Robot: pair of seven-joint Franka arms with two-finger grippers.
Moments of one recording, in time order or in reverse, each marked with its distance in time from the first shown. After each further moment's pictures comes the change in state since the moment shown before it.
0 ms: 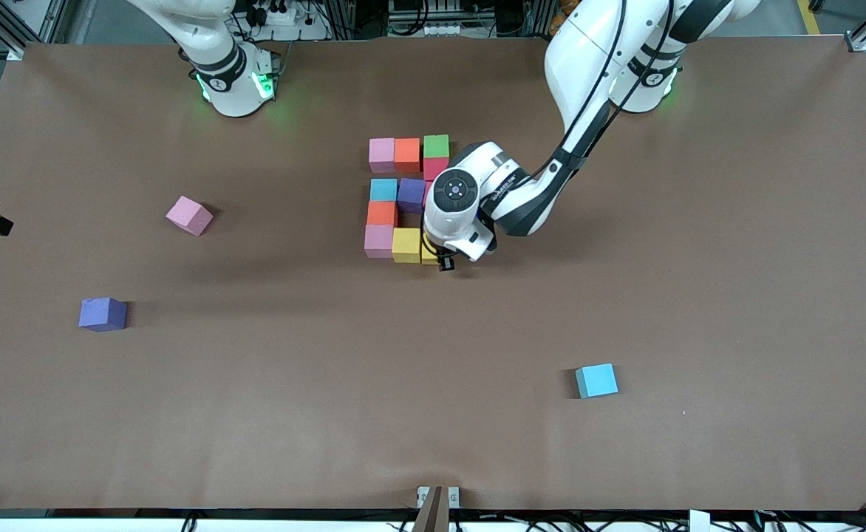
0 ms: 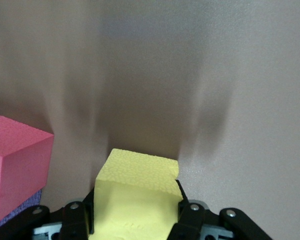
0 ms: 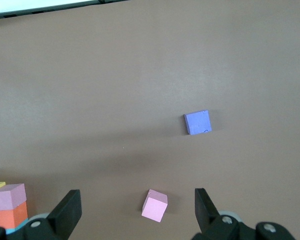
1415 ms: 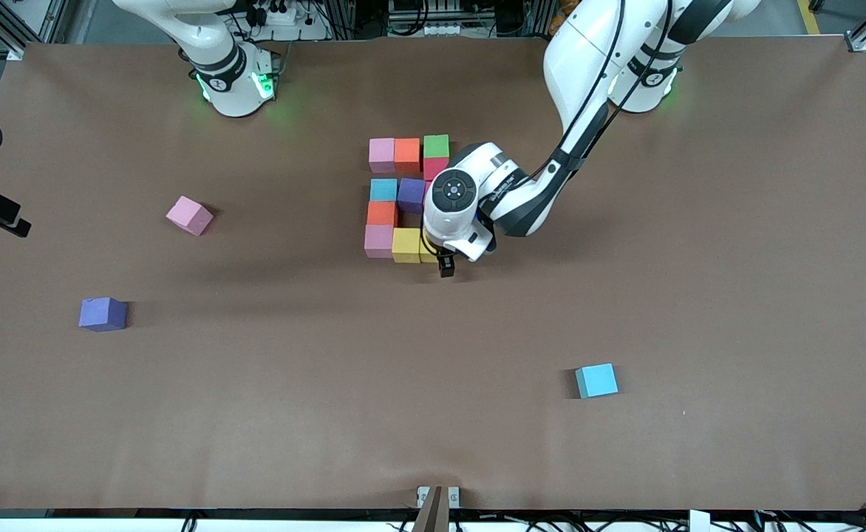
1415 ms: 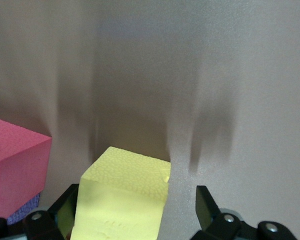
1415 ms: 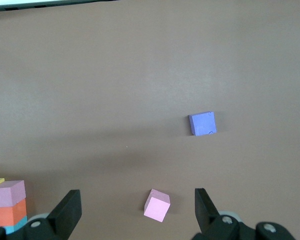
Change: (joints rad) left arm -0.002 0.006 0.000 0.004 0.013 0.000 0.002; right arm 0.284 0.001 -0.251 0.000 0.005 -0.001 0.000
